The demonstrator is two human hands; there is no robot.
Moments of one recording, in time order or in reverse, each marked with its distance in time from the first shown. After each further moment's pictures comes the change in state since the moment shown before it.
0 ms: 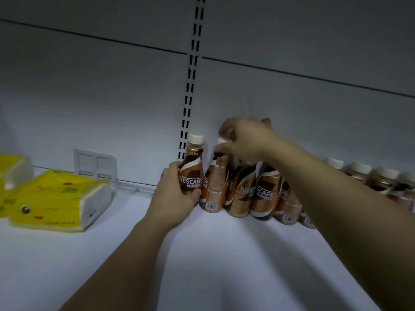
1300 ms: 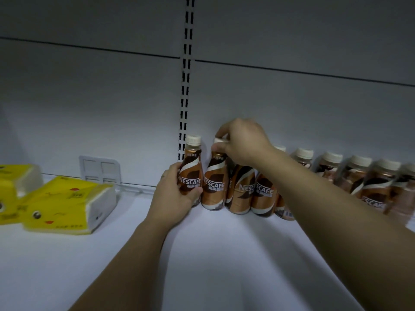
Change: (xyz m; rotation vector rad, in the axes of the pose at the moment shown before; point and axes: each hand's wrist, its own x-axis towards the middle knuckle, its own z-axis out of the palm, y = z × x) left_hand -0.002 0.002 -0.003 0.026 0.005 0.014; right_hand -0.007 -0.005 0.010 0.200 0.090 0.034
